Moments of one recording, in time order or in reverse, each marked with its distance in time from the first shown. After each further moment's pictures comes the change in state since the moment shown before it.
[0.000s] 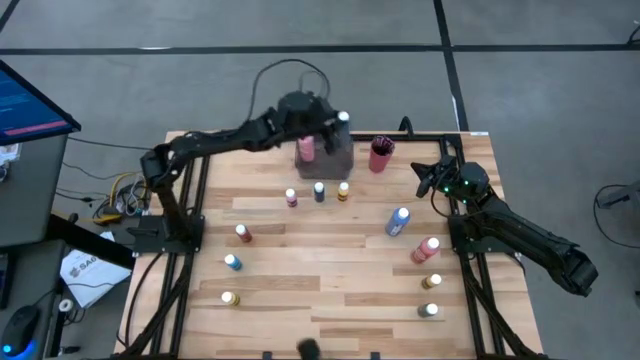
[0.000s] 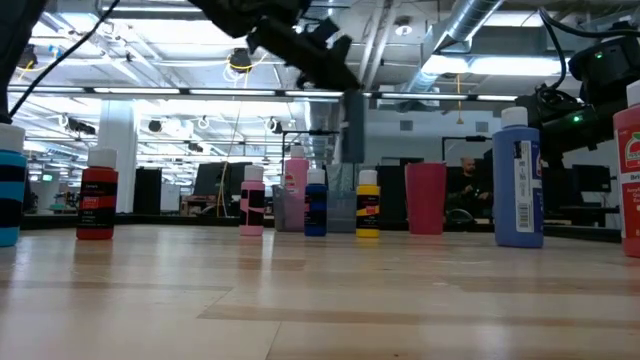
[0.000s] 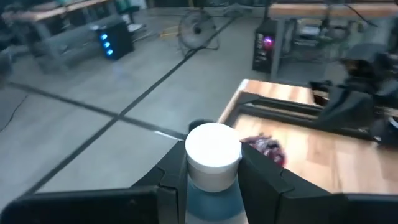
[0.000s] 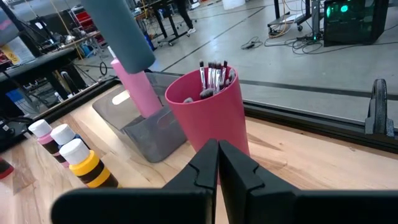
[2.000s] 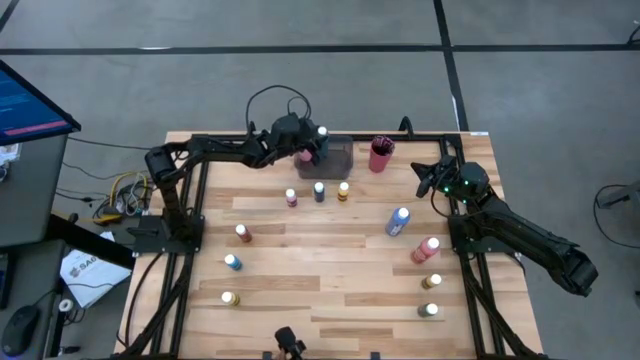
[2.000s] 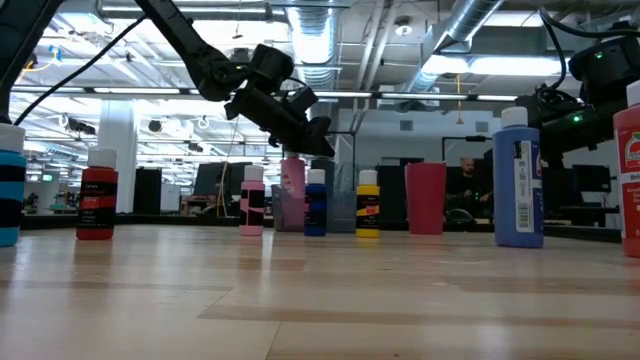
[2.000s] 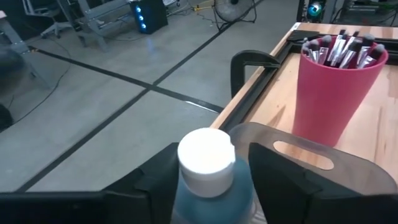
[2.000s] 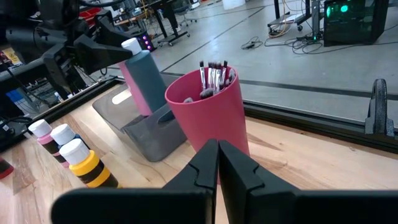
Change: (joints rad) left arm 0.077 0.065 -0.396 0.401 -0.096 0.023; right arm 0.000 0.000 0.000 0.000 0.000 0.000
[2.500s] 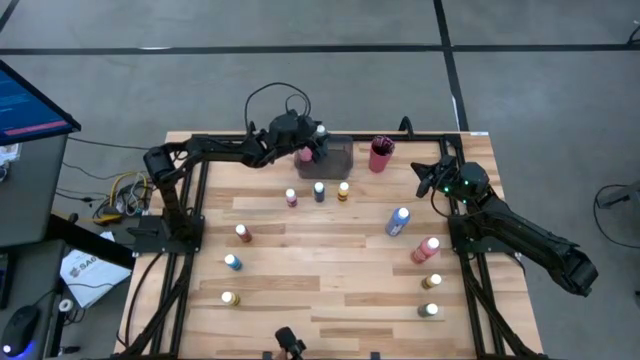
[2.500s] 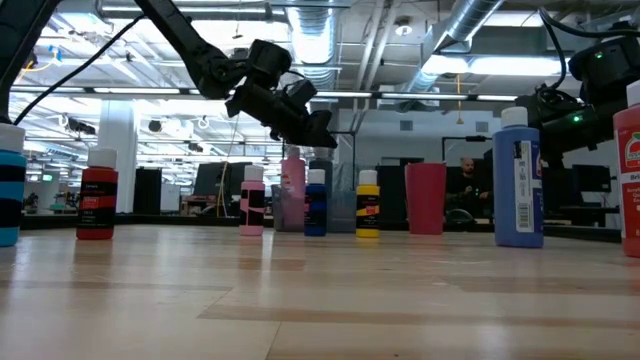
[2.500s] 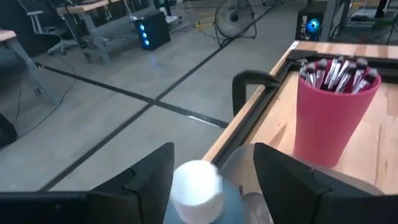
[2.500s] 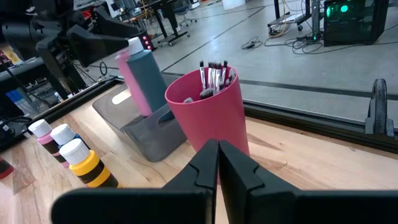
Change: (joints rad) left arm -0.002 -0.012 0.000 0.054 0.001 0.019; right arm 0.000 0.000 0.000 0.000 0.000 0.000
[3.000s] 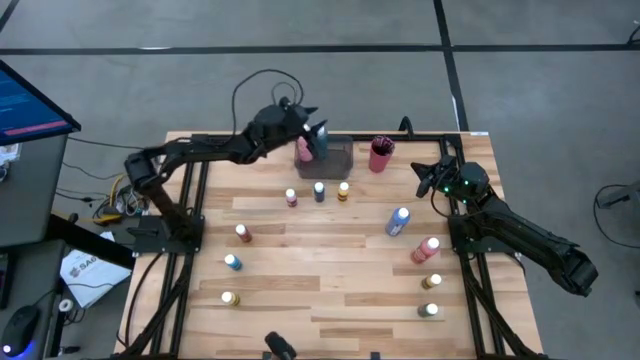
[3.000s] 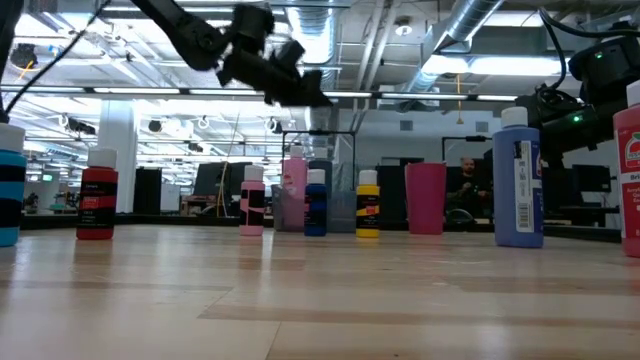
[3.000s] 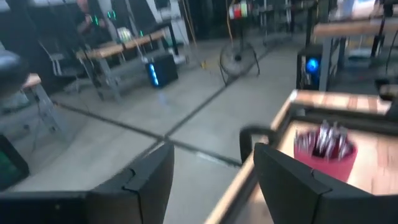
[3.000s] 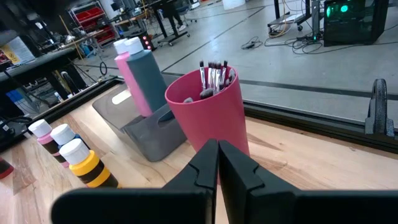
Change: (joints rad) left arm -0.001 -0.164 0.000 -0.003 0.000 0.039; right arm 0.000 0.000 0.000 0.000 0.000 0.000
